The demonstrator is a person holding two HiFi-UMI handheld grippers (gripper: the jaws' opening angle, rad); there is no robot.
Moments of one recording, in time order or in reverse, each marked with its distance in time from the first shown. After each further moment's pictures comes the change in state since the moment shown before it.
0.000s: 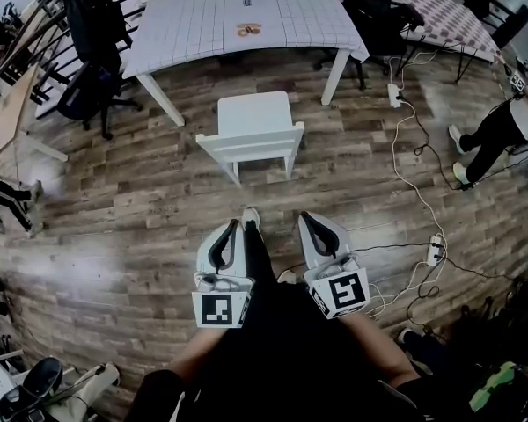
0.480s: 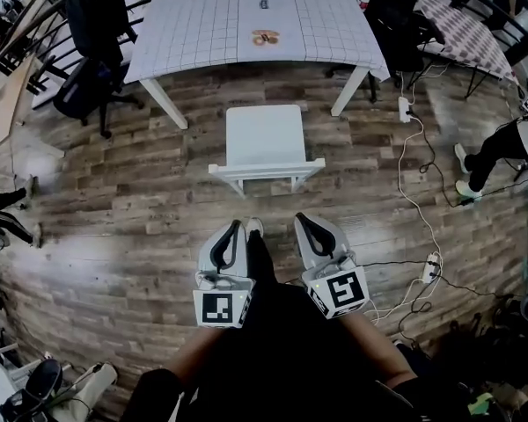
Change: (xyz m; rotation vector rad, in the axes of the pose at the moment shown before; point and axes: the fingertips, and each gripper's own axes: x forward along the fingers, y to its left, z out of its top) left arm 0.118 0.086 0.008 -0.063 0.052 0.028; right arm 0.145 -0.031 0.033 0.015 0.082 0.075
